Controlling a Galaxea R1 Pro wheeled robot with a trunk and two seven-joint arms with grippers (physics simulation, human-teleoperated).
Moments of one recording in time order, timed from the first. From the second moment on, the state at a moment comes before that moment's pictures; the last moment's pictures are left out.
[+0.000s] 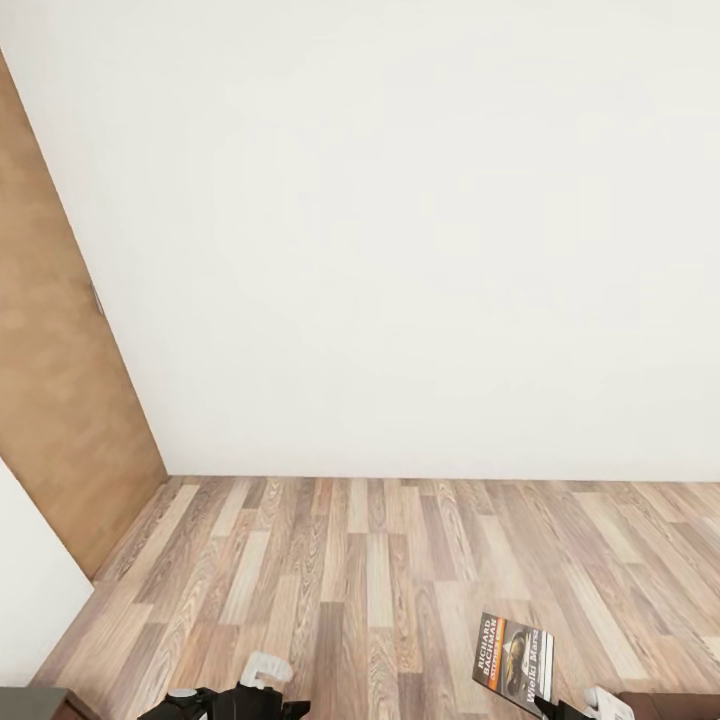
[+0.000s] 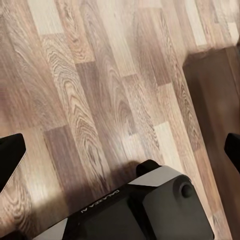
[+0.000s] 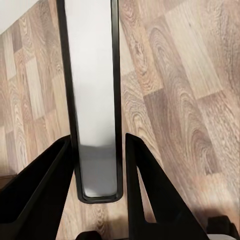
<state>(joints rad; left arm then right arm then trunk) -0.53 0.03 0.02 -0.08 -0.08 0.00 -0.63 -0.36 -0.31 0.27 -0.18 -0.85 0.02 0.59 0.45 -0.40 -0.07</state>
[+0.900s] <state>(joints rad) -0.53 0.03 0.02 -0.08 -0.08 0.00 -0.63 -0.36 -0.31 0.27 -0.18 -0.84 0.02 0.59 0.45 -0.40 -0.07</state>
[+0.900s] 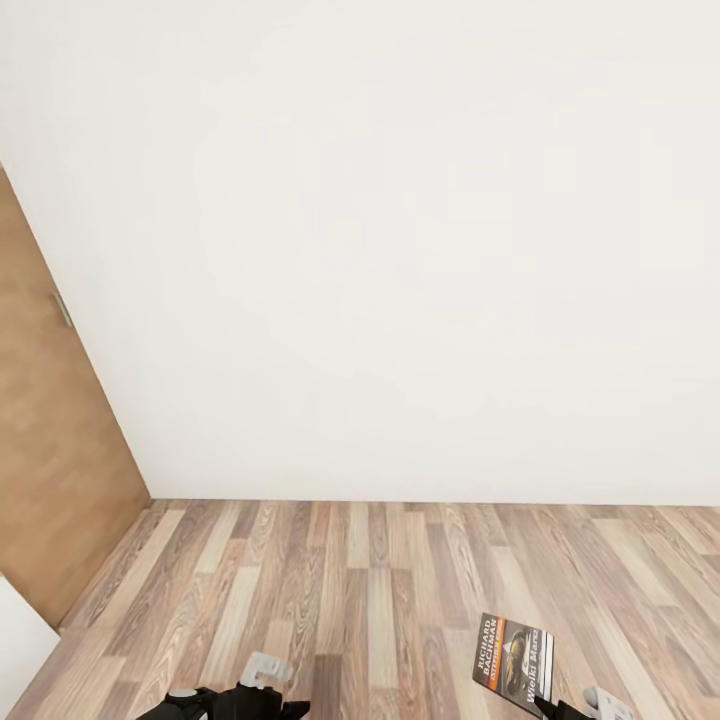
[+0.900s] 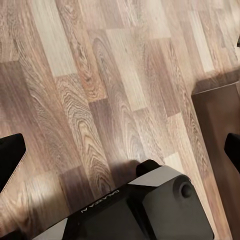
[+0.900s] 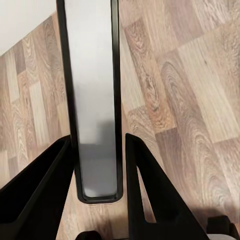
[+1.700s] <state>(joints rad) -0.53 0.03 0.02 -0.08 -0.08 0.00 -0.63 -0.36 -0.31 0.27 -0.18 -0.84 0.02 0.59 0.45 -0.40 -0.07</state>
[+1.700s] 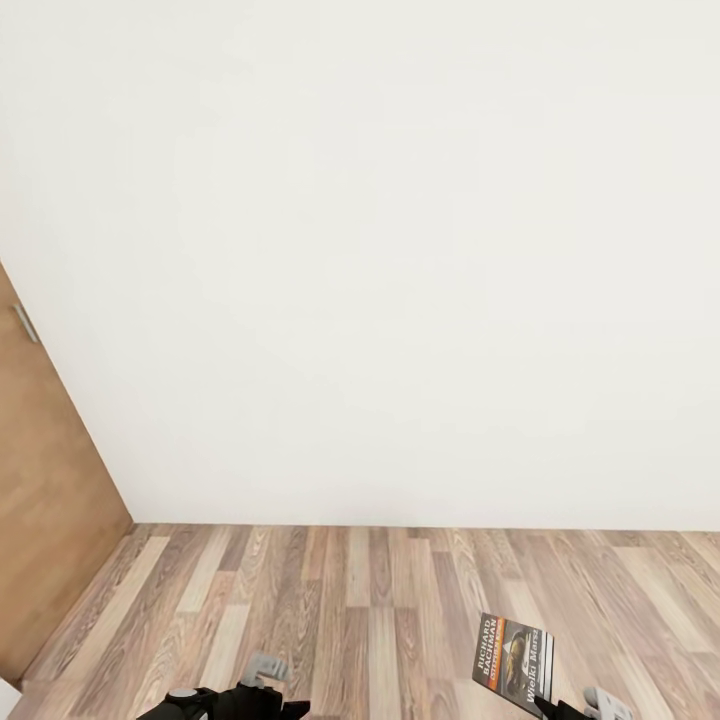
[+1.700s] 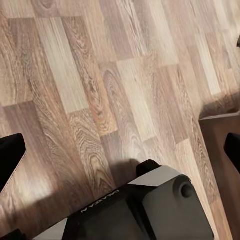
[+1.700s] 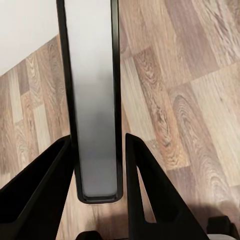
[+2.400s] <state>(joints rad) -0.53 0.03 0.02 -0.08 -0.08 0.00 -0.63 -0.36 -0.31 0.27 -0.18 -0.84 0.02 0.59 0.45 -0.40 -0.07</state>
